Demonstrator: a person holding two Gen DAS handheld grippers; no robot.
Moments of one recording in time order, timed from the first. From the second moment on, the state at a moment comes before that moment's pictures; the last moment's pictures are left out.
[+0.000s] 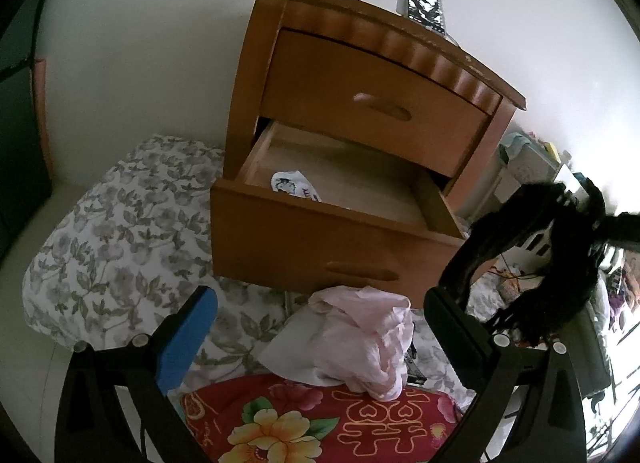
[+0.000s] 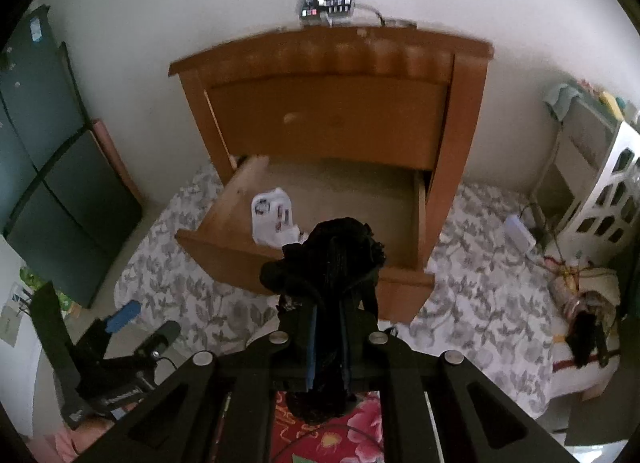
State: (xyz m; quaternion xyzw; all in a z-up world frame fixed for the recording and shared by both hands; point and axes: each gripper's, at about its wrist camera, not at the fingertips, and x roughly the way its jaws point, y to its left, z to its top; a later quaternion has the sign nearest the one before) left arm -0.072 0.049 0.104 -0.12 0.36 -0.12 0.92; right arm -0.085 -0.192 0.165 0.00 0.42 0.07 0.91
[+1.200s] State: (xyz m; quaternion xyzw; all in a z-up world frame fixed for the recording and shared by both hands) left arm -0.052 0.045 0.065 -0.12 0.42 -0.11 0.89; right arm -0.042 -0.150 -0.060 0.05 0.56 0.04 0.82
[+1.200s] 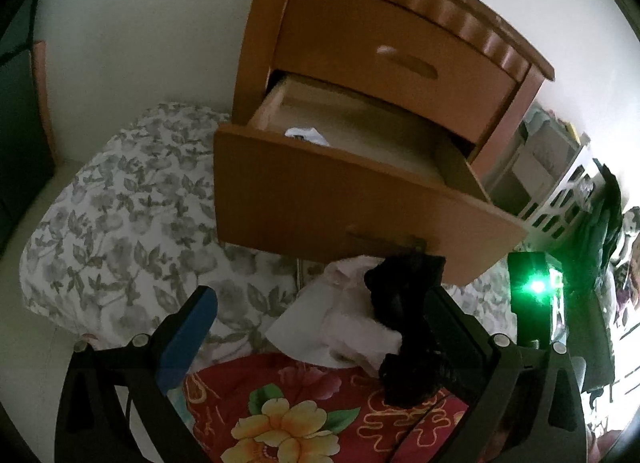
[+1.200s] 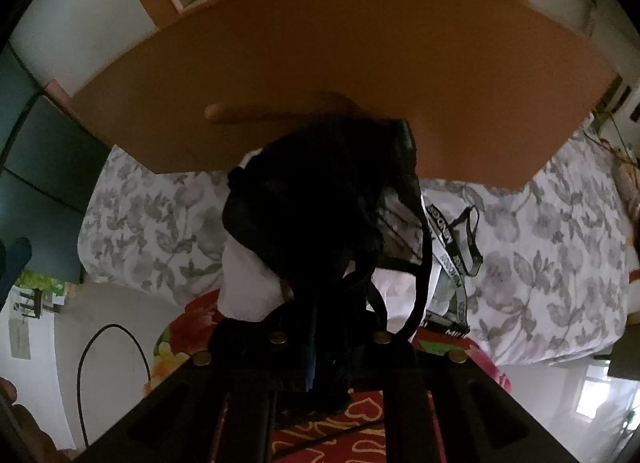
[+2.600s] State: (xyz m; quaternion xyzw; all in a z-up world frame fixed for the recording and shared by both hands) left arm -0.051 0.048 0.064 -0.11 0.42 -0.09 0.90; right arm -0.087 -0.187 0.002 0.12 0.50 0.01 0.86
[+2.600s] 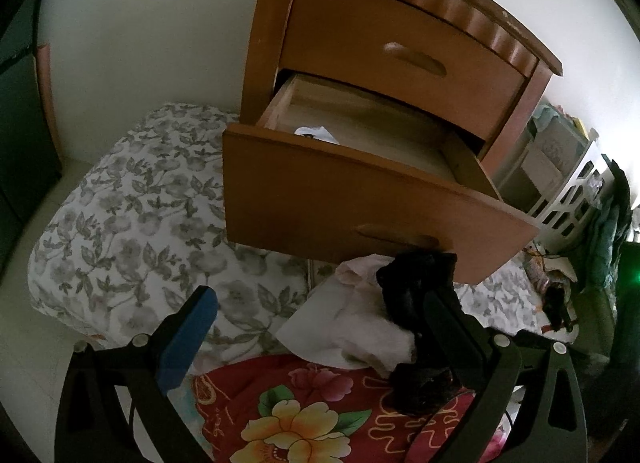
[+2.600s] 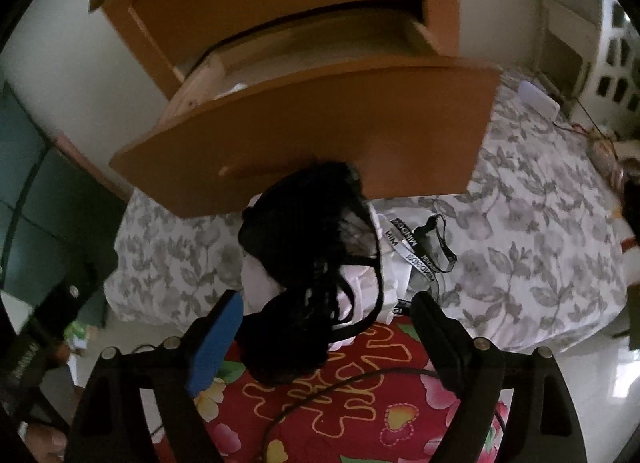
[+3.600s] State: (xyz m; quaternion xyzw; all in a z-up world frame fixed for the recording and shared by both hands) left arm -0.047 0.053 0.059 -0.09 0.38 -0.07 0.92; right arm -0.084 -0.189 0.014 0.07 0.44 -0.02 0.90
